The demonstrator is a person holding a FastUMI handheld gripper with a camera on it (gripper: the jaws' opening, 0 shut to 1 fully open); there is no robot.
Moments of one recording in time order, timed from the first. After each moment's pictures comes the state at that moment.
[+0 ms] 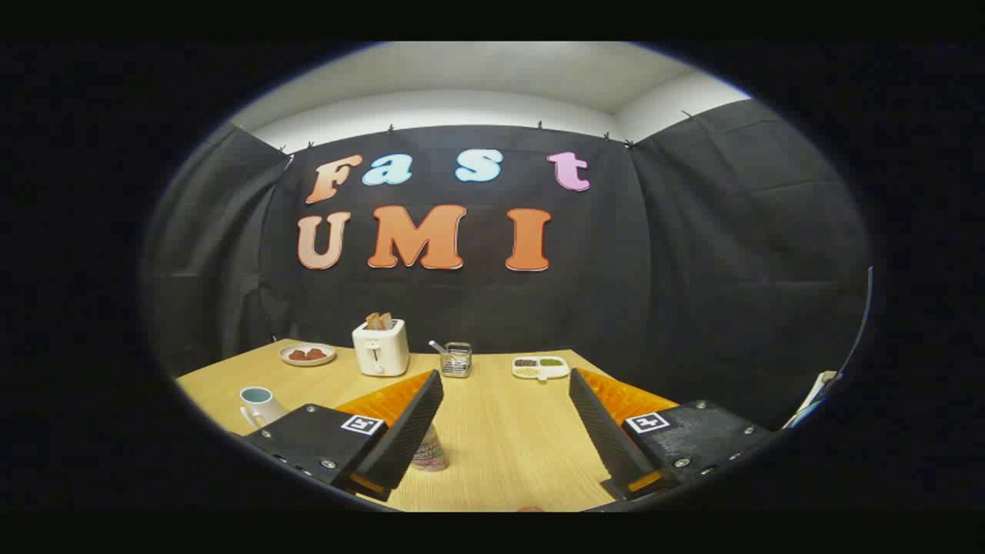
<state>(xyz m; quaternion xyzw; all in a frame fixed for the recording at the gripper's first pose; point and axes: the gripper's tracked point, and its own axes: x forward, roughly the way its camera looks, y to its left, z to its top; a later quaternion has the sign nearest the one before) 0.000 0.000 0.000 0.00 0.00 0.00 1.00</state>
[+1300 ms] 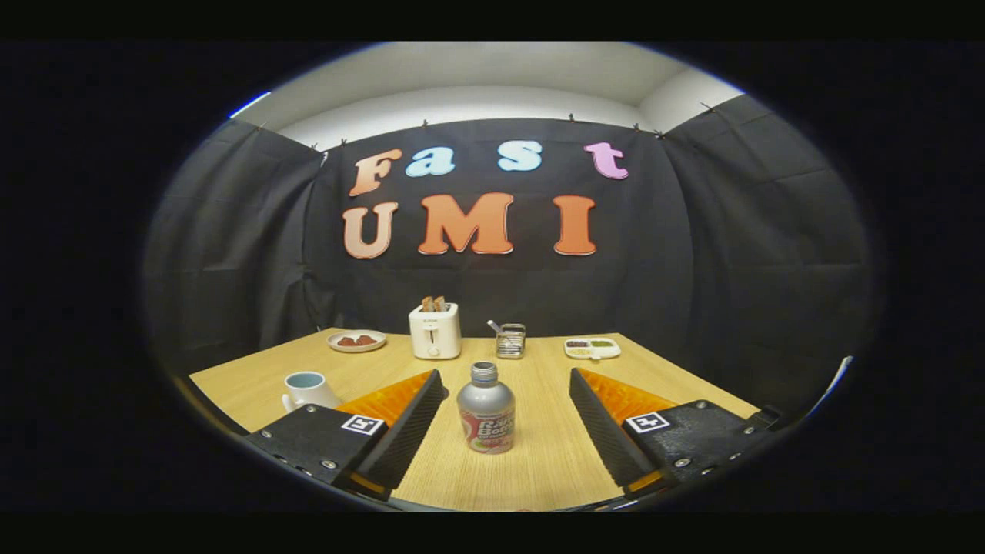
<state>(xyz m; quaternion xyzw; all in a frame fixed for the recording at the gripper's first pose) -0.026 0.078 -0.050 0.00 0.02 0.07 1.00</state>
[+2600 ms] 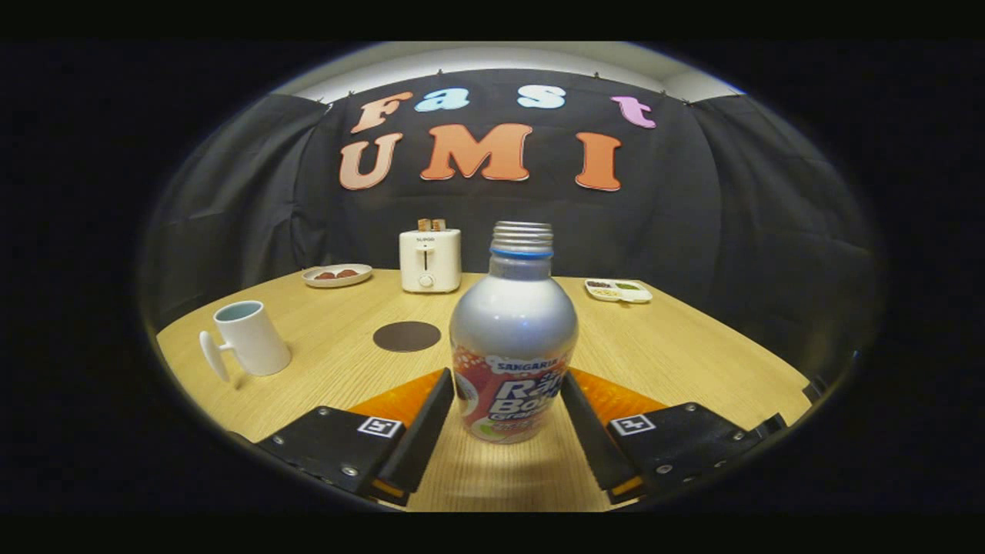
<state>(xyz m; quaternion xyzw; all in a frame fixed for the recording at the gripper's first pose) 0.054 0.107 -0.183 -0.04 0.12 0.07 0.99</state>
